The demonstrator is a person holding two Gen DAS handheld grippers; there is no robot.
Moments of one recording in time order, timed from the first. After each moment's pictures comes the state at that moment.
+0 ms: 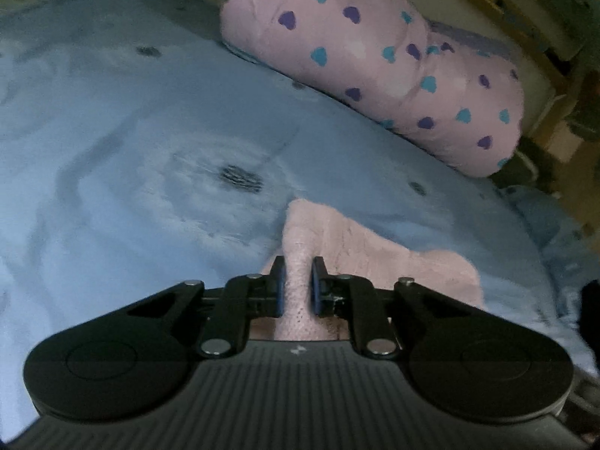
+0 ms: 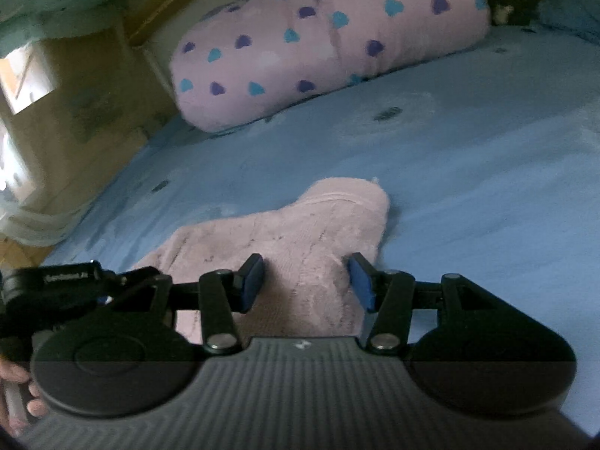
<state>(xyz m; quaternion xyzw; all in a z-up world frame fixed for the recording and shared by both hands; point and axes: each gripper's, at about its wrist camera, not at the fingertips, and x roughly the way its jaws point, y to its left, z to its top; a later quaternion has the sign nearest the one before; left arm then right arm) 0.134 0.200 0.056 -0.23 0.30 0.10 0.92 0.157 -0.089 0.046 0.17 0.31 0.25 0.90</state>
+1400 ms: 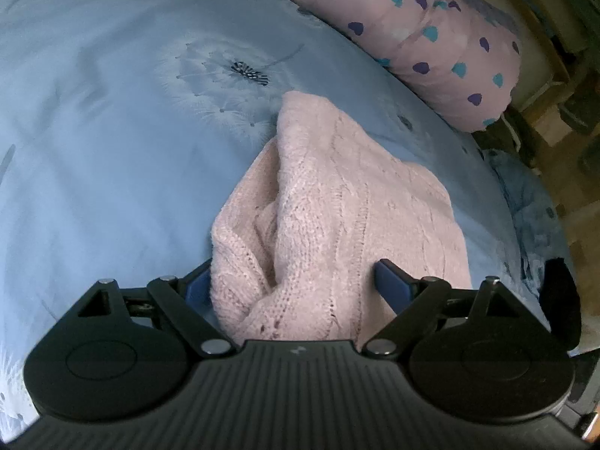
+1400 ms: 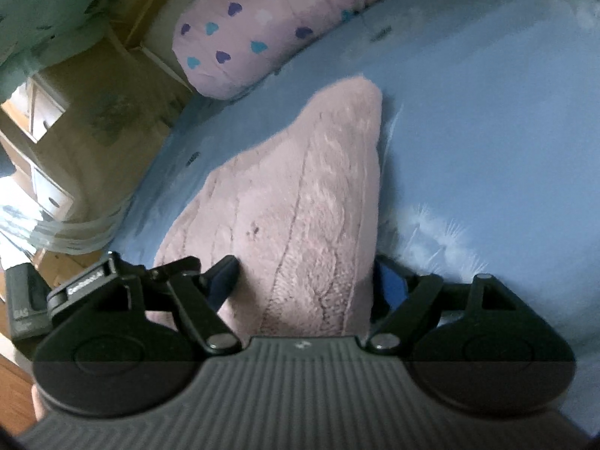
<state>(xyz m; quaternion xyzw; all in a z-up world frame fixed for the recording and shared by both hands) 0.082 0.200 0.031 -0.31 0.38 0.04 0.87 0.105 -0.107 0.016 0.28 0.39 0.28 0.83</state>
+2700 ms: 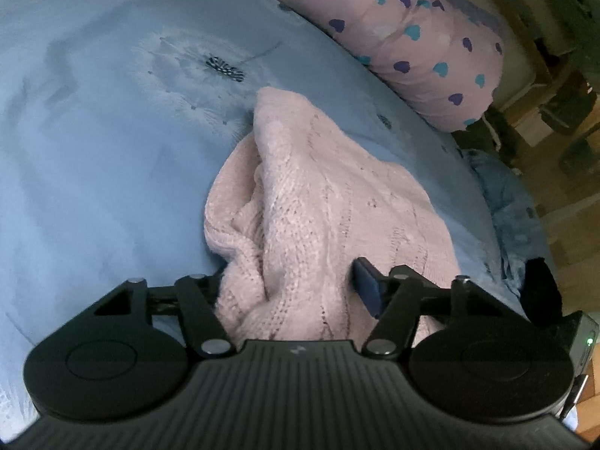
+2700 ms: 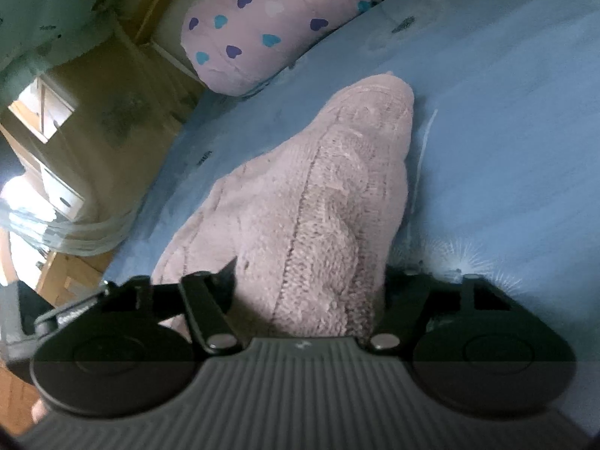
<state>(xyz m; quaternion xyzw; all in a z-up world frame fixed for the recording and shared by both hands) 0.094 0.199 0.026 -0.33 0.37 0.00 0.87 0.146 -0.087 0.012 0.29 0.40 0.31 0.82</state>
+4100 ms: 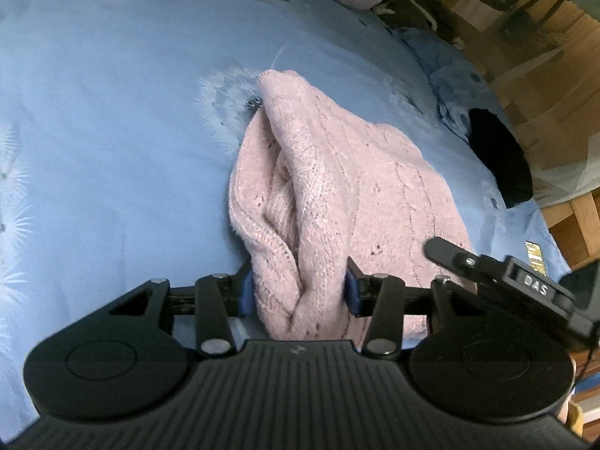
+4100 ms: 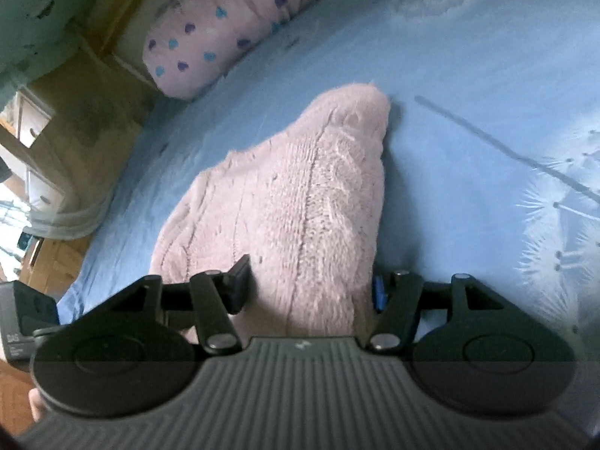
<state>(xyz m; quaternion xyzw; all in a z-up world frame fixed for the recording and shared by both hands) -0.070 0.013 0.048 -0.24 0.45 -0.09 0.85 -0.024 -0.278 0.040 0.28 0.42 0.22 0.83</state>
